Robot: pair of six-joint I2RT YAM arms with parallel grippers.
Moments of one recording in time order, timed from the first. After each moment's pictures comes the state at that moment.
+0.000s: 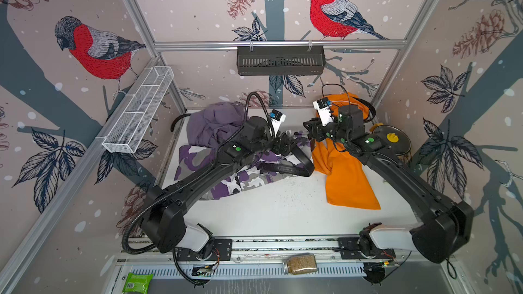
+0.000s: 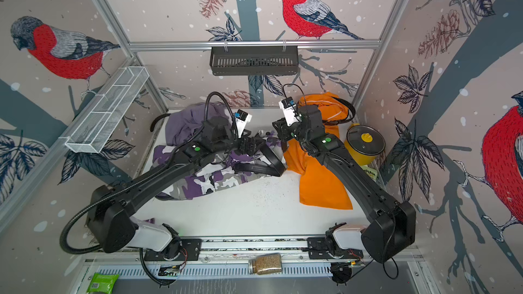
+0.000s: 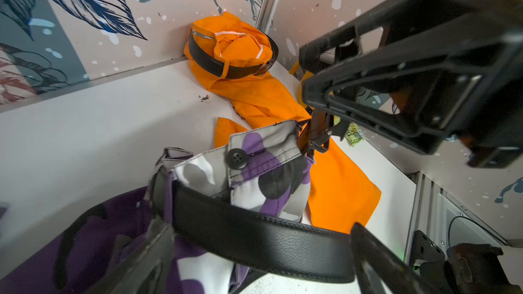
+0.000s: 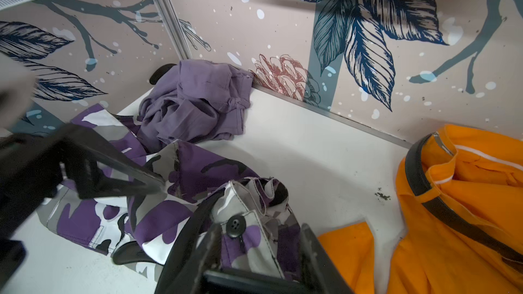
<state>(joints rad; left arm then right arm) -0.67 1.47 1.18 -0.12 0.32 -0.21 0.46 1.33 1.25 -0.32 -0.24 0.01</state>
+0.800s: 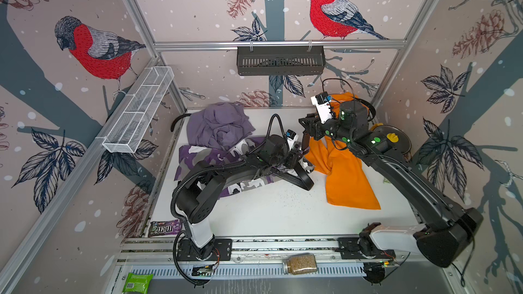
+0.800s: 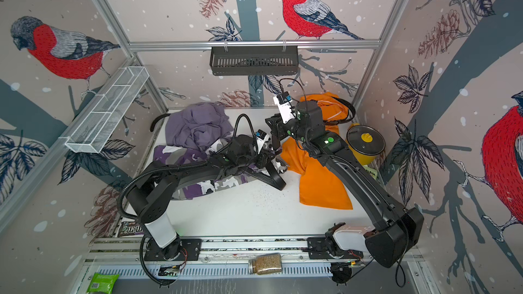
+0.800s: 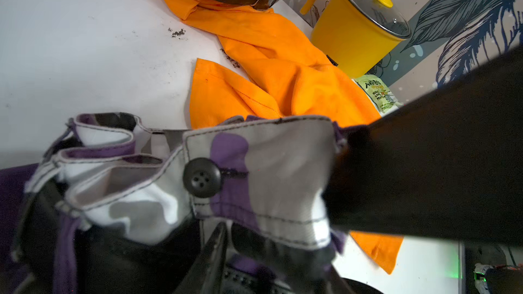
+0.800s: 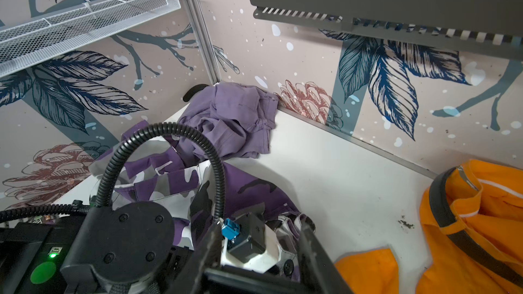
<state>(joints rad) -0.76 1.76 1.02 0.23 0.28 -0.27 0.54 1.30 1.36 -0.39 -0.24 0.05</state>
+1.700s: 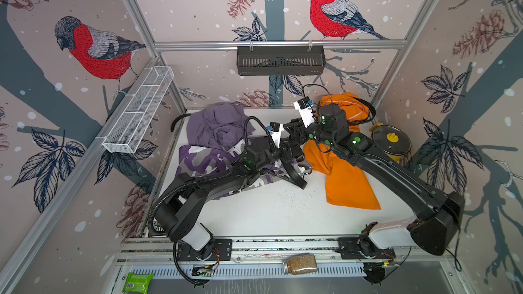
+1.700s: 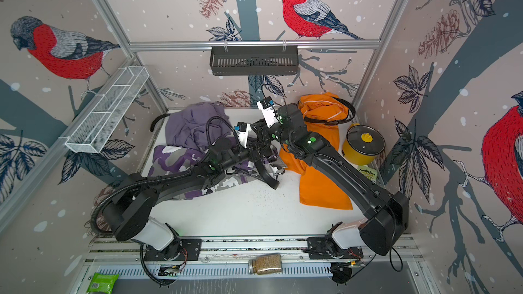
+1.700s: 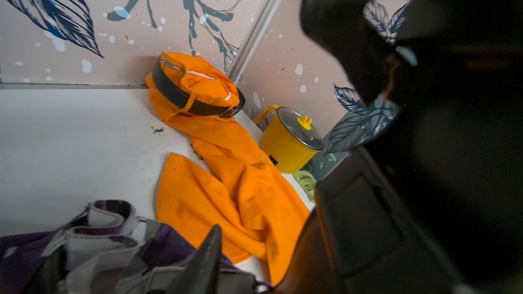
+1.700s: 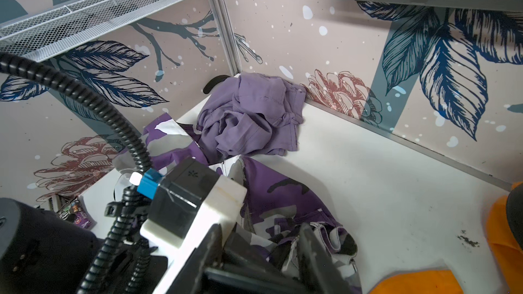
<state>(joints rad) -0.73 1.56 0.84 0.69 0.30 -0.55 0.68 1.39 1.36 -0.32 -0.20 0.11</state>
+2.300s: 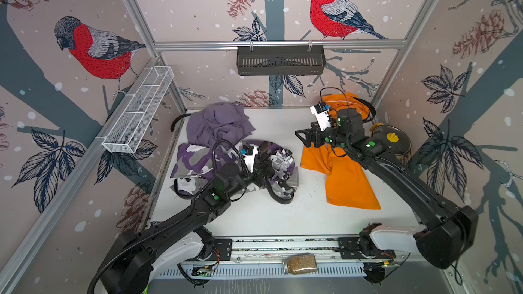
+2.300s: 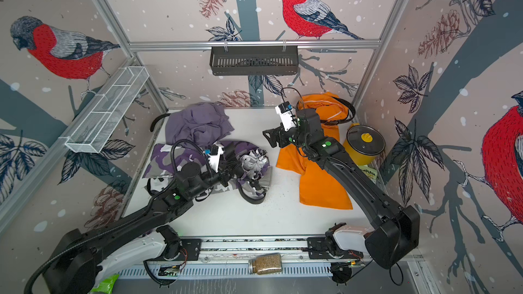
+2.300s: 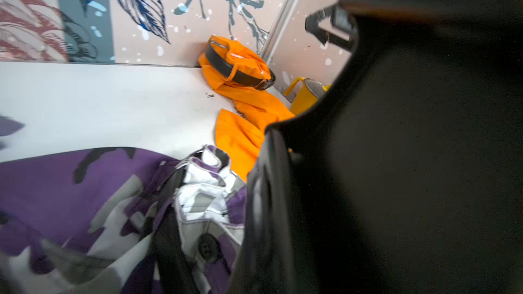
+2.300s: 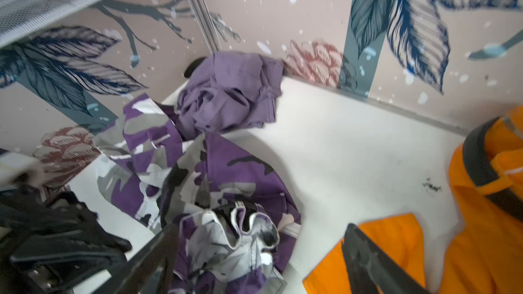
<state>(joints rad) -0.67 0.94 0.41 0.36 0.19 -0.40 0.50 1.32 1.19 -0.36 -0.31 0.07</state>
